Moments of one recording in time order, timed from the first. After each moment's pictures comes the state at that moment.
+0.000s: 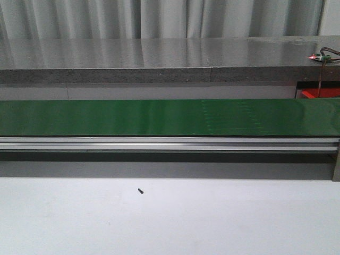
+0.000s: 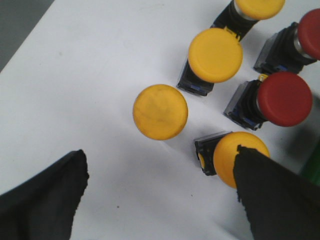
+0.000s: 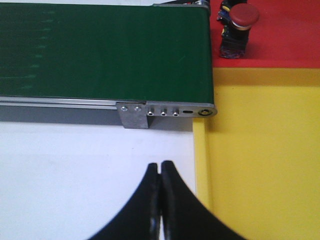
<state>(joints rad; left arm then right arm) 0.55 1.85 -1.44 -0.13 0.79 0.05 -0.11 0.63 -0.55 0.13 0.66 -0.11</state>
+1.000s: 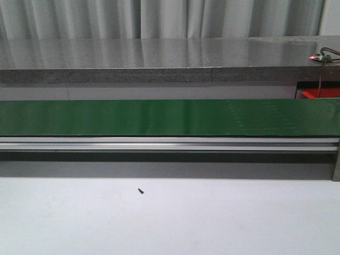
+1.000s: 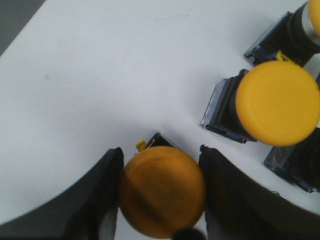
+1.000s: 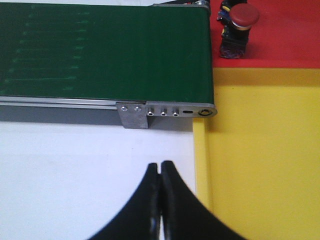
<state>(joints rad) 0.56 2.03 -1.49 -0.14 0.66 0.04 -0.11 0.63 -0.55 0.13 0.66 -0.11</state>
